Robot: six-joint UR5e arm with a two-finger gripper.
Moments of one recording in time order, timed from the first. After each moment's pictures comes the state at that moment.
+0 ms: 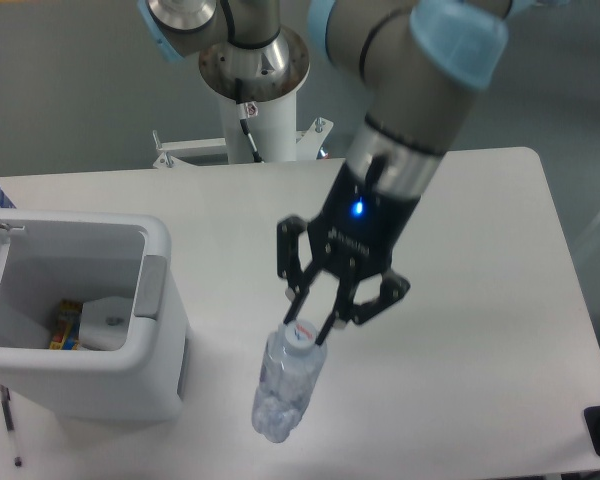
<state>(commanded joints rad) 2.52 -1.84 -1.19 -1.26 0.83 0.98</state>
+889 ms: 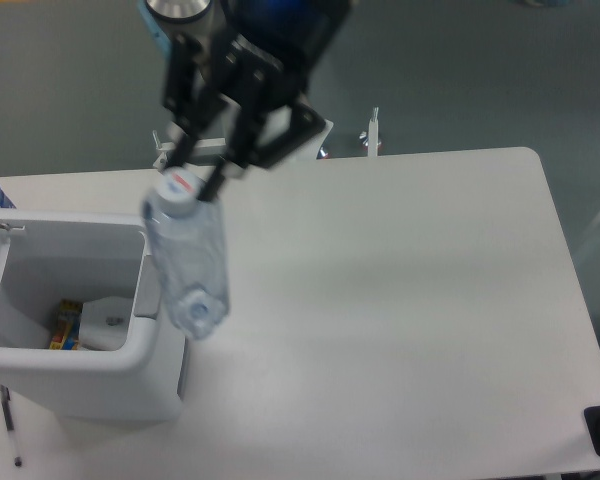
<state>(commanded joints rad) 2.45 -1.66 -1.19 -1.27 0.64 0.86</state>
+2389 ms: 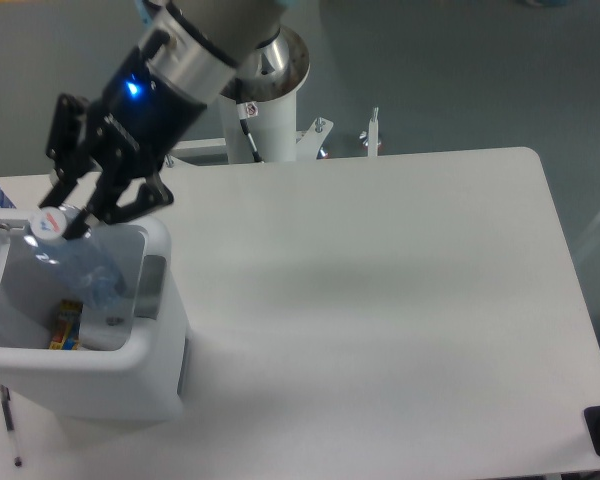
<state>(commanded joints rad) 2.31 -1.71 -1.47 -1.24 0.71 0.93</state>
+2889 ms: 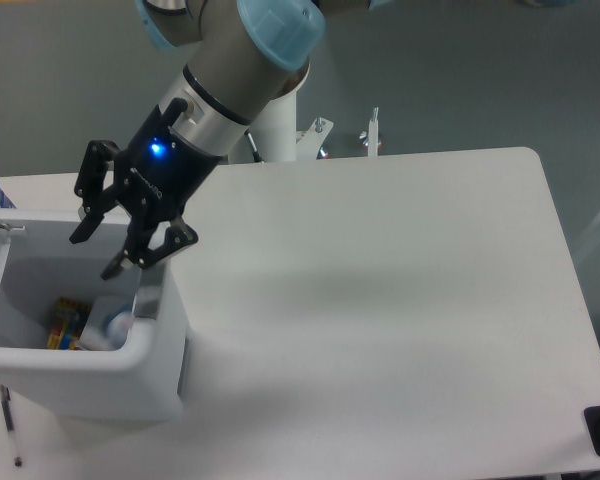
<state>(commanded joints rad) 2.31 -1.75 -1.46 -1.21 0.75 0.93</state>
